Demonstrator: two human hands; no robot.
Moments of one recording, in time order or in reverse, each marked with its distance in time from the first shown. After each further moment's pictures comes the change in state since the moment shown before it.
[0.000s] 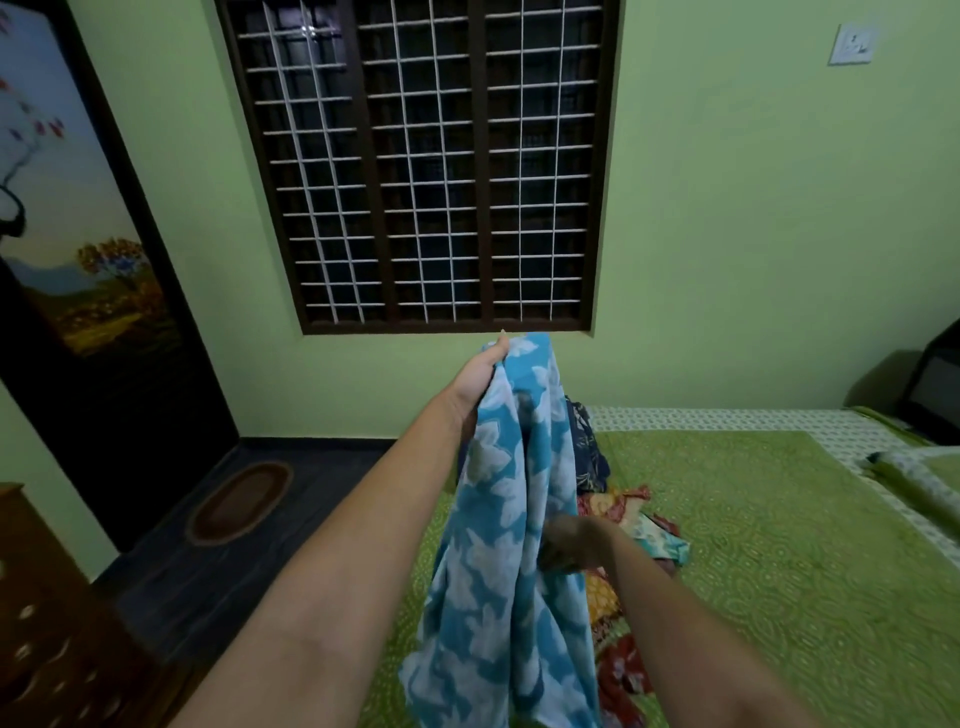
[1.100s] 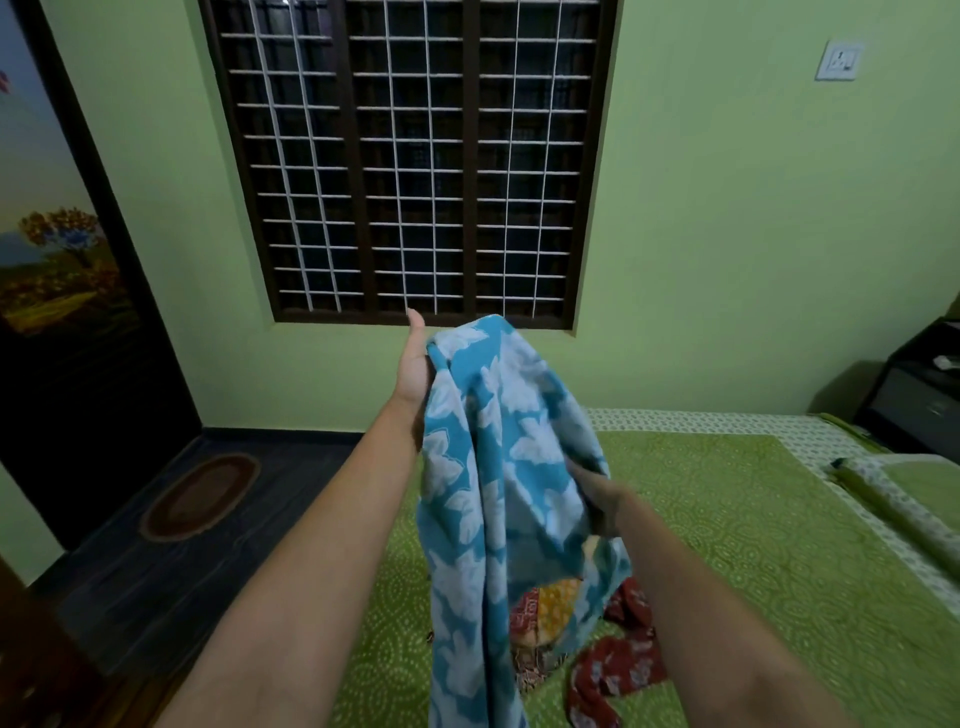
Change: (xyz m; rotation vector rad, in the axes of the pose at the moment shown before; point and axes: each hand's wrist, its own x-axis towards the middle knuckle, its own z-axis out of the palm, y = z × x) left_hand -0.002 0.012 -0.050 -0.316 -0.074 0.133; right_hand 0.007 -0.006 -0.062 0.735 0.306 -0.148
